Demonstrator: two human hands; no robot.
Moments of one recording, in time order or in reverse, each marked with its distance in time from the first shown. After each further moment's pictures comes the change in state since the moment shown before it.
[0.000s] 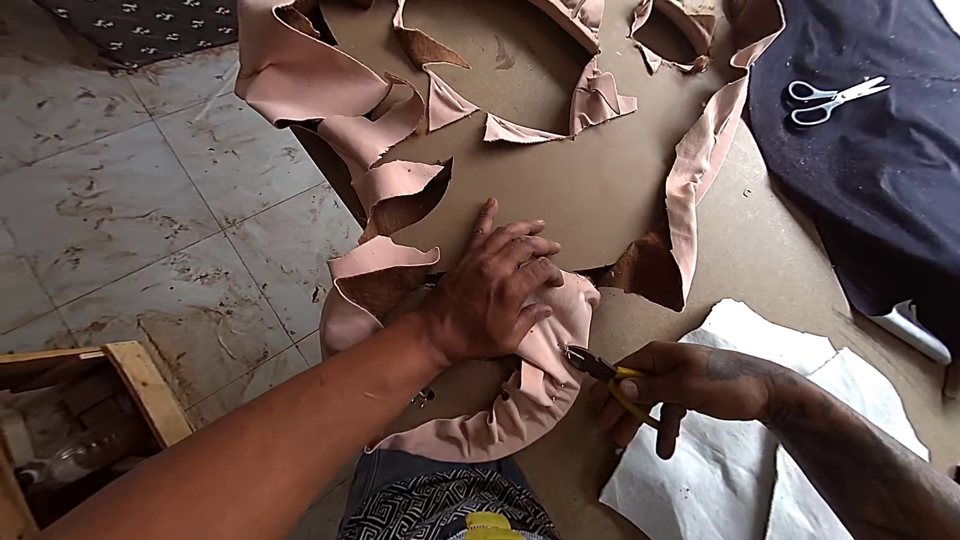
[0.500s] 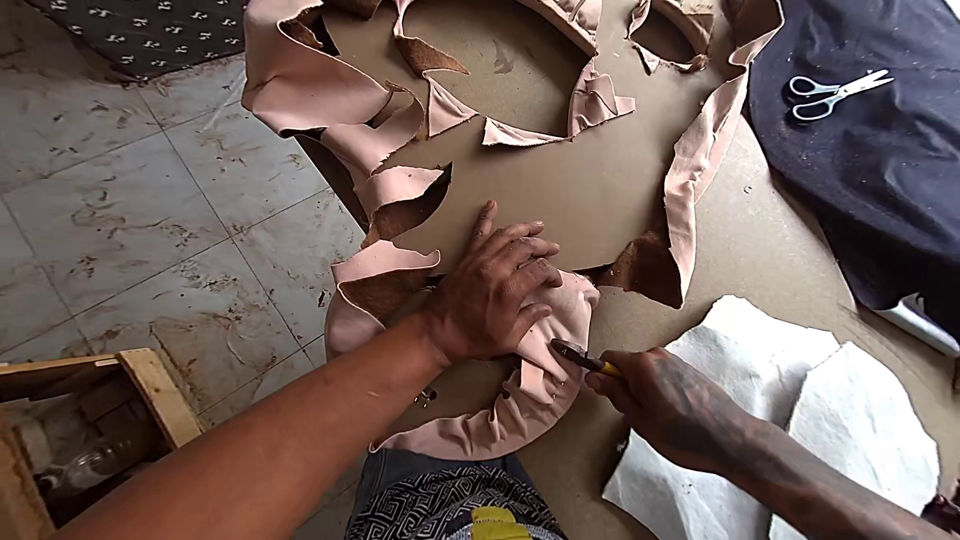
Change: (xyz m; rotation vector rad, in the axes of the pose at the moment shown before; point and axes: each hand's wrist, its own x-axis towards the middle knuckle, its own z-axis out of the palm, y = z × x) left_hand -0.001 0.000 0.000 0.013 -0.012 0.005; right_hand 0.024 0.001 0.063 -1.010 0.782 0.014
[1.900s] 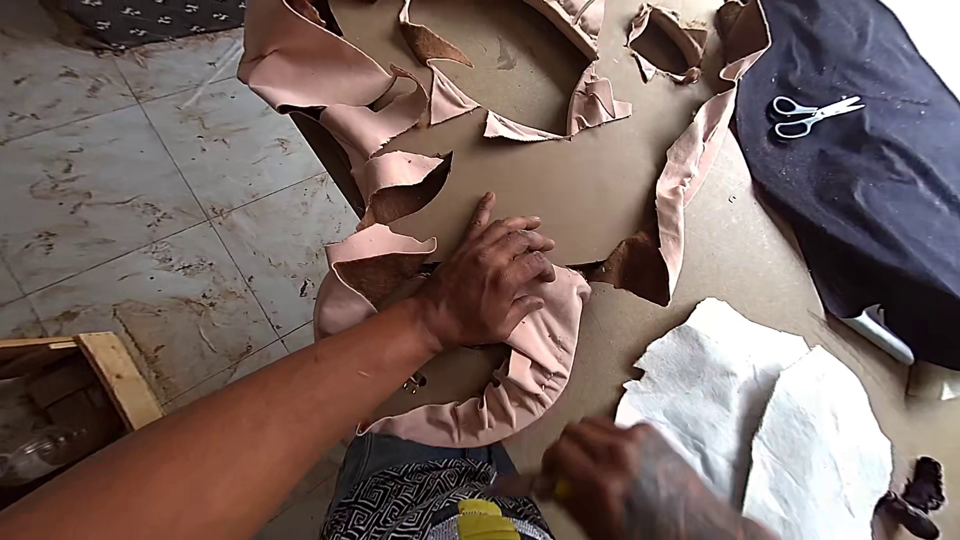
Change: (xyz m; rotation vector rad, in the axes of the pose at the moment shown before) left_hand 0.001 -0.002 0.001 -0.034 0.009 0.023; right_hand -0.048 -0.041 0.048 -0.106 0.284 -0.466
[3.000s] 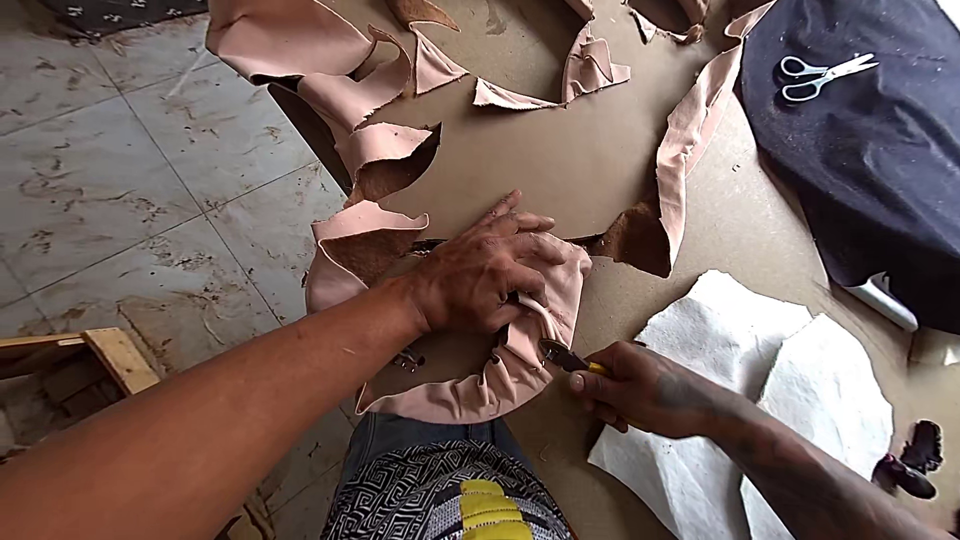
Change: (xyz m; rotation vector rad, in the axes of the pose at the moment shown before) left_hand -0.003 -0.001 -0.004 -0.171 -0.145 0.213; right_hand 0.019 0.073 -0.012 0.873 -0.528 0.522
